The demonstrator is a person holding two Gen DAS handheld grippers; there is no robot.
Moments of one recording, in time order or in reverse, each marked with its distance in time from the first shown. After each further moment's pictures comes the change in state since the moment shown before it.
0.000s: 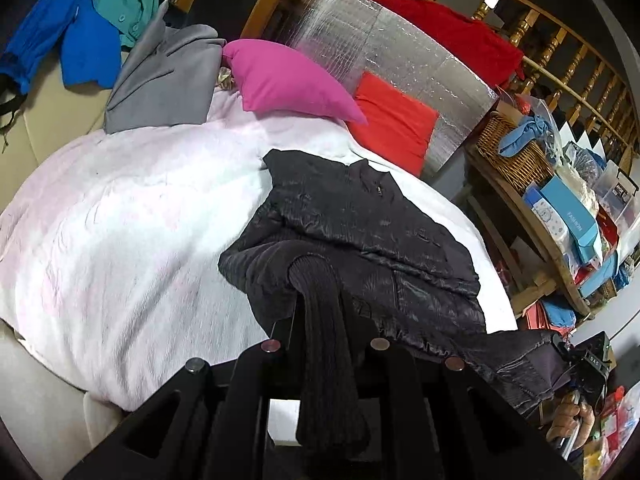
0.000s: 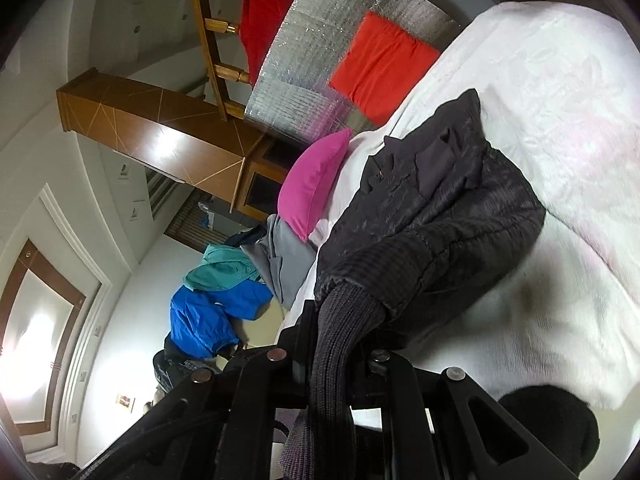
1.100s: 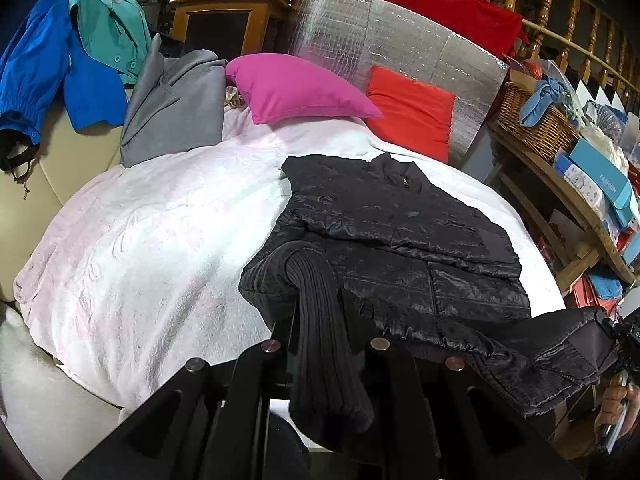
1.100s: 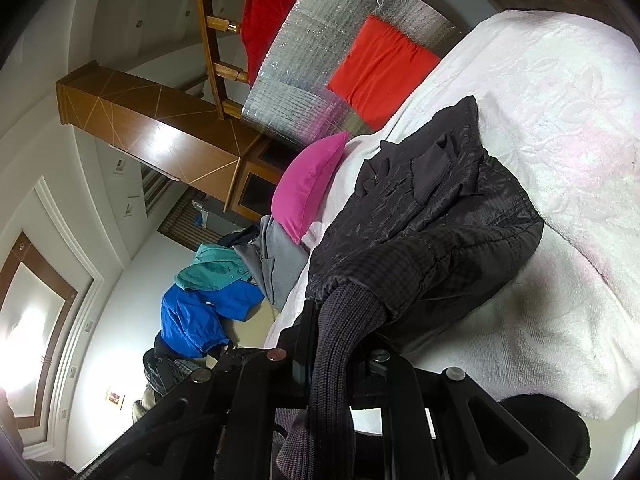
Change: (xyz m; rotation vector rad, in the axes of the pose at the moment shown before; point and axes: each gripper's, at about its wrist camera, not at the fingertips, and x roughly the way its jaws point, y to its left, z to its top) left arm 0.009 -0.024 -0.009 0.128 -0.014 0.170; right arm 0.000 -0.004 -0.003 -0.012 -0.009 -0.023
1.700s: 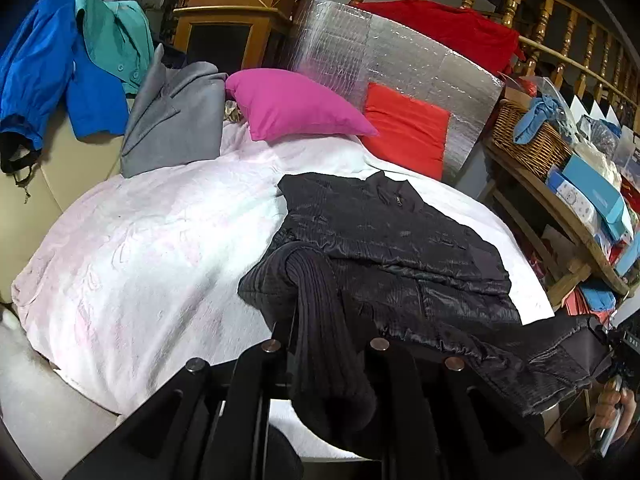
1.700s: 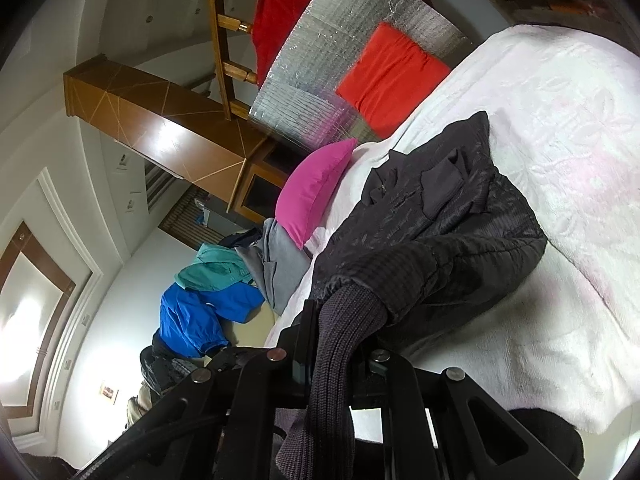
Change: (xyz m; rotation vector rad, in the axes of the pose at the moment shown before) left arm -0.018 0.001 0.002 -0.017 -0.059 -0.026; right arm -0.004 0.013 0.006 -0.050 -0.008 -0.008
